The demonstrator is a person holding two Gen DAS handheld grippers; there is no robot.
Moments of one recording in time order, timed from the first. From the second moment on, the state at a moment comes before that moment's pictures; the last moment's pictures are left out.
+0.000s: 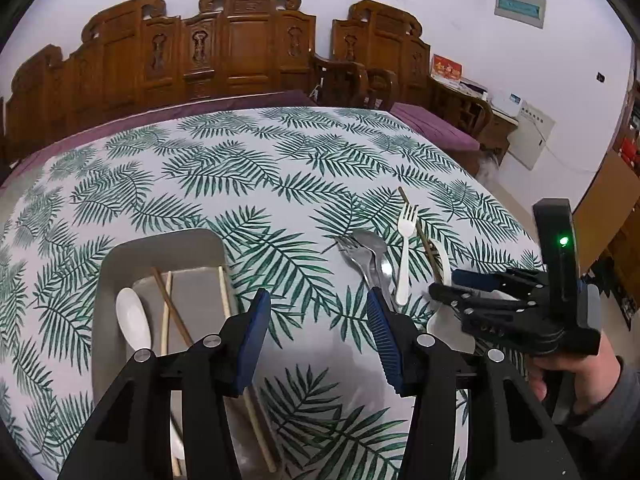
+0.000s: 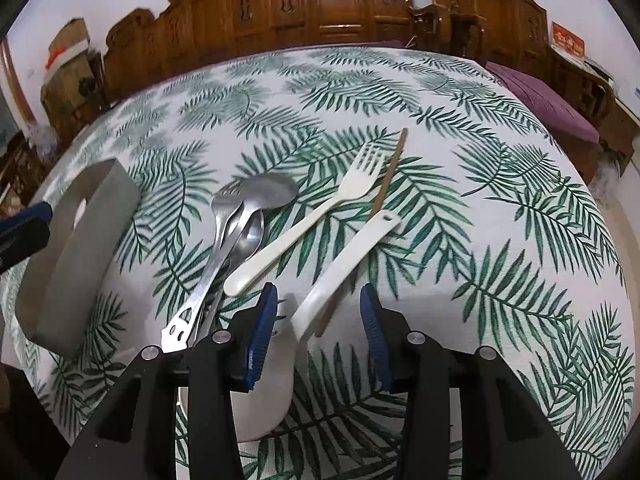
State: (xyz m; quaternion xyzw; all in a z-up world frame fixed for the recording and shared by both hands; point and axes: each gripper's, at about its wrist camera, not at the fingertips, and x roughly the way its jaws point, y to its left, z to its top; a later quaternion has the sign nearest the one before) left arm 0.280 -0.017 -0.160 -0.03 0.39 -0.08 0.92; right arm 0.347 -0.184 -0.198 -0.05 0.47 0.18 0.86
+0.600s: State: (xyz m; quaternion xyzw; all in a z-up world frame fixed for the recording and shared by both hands) left arm 0.282 -0.058 -0.179 0.00 0.41 -0.10 0.91; right arm 0.348 -0.211 -0.179 -0.04 0.45 0.19 0.87
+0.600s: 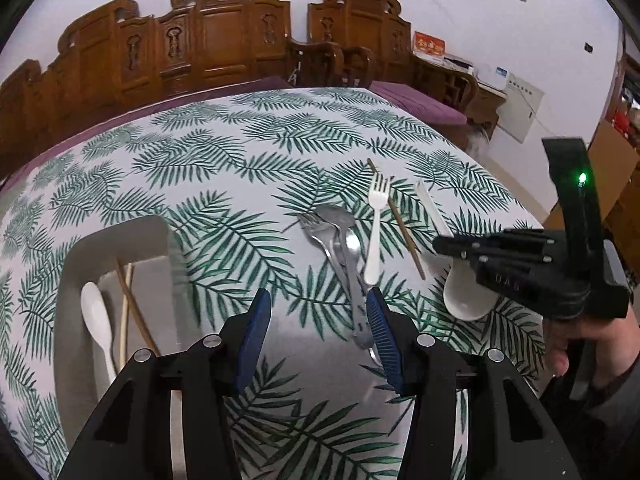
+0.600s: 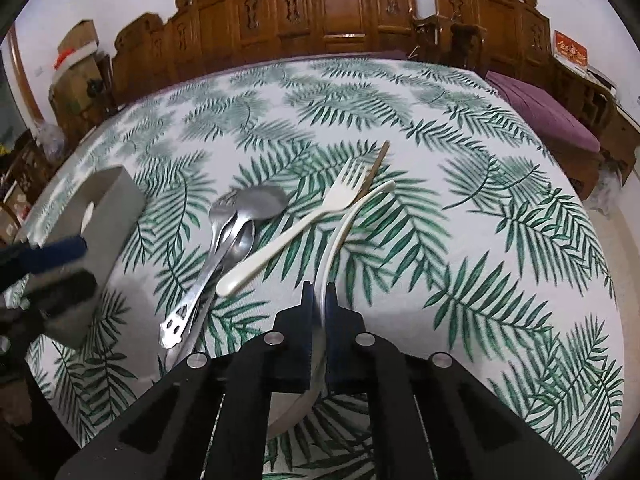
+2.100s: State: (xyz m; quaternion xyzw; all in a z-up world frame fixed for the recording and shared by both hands) left arm 0.365 -0.110 -0.214 0.07 0.47 -0.09 0.88; right arm 0.362 -0.230 -0.172 0.03 0.44 0.21 0.87
